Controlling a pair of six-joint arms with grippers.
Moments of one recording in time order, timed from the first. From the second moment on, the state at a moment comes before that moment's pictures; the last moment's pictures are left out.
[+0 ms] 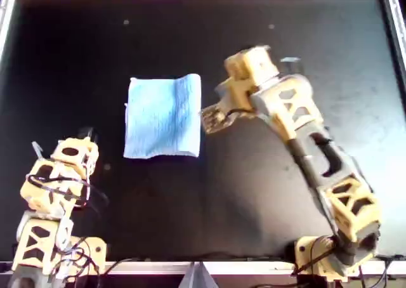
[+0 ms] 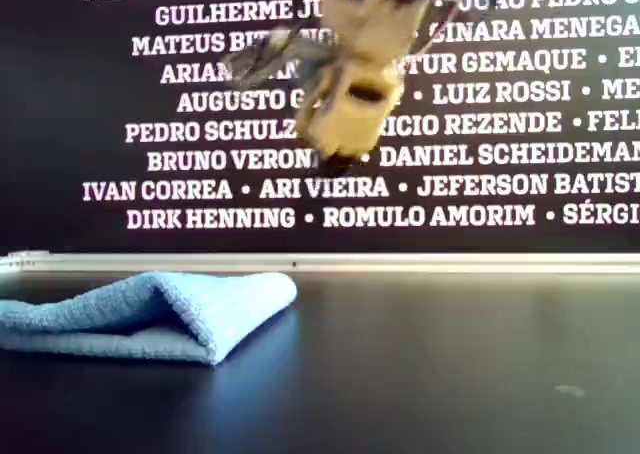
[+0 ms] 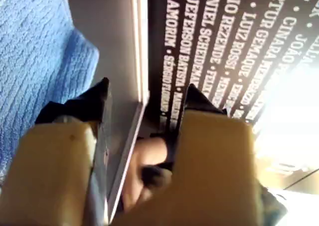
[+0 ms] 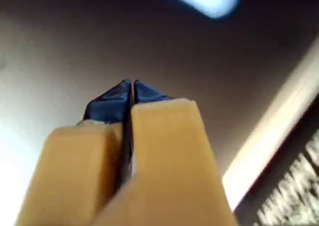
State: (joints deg) left arm -6.9 177.4 172.6 10.4 7.4 2.5; right arm 31.3 63.9 38.1 79.5 -2.7 3.3
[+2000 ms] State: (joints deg) left arm -4.4 177.5 172.6 10.8 8.0 2.2; right arm -4.0 176.4 173.3 1.4 -2.7 3.2
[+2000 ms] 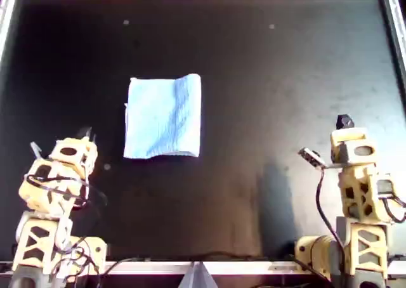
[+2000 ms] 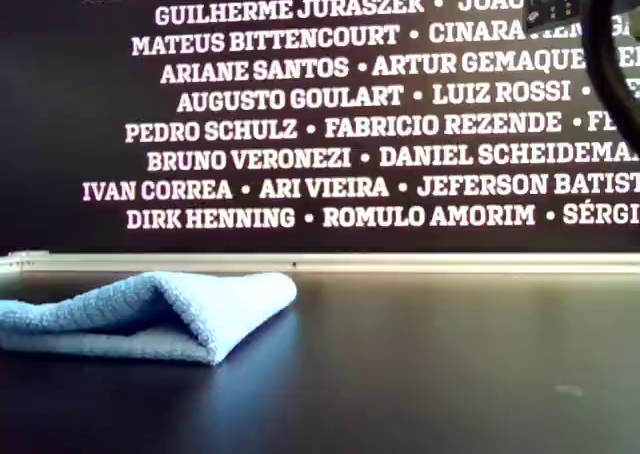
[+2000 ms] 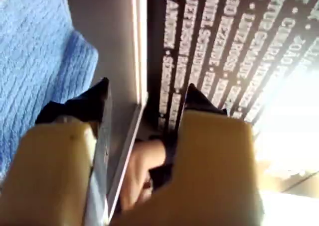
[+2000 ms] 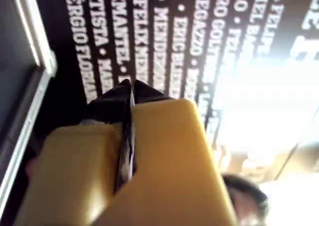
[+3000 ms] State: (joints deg) left arm 3.9 177.5 172.6 43.8 8.3 2.2; right arm -7.7 176.4 173.3 47.9 -2.7 3.2
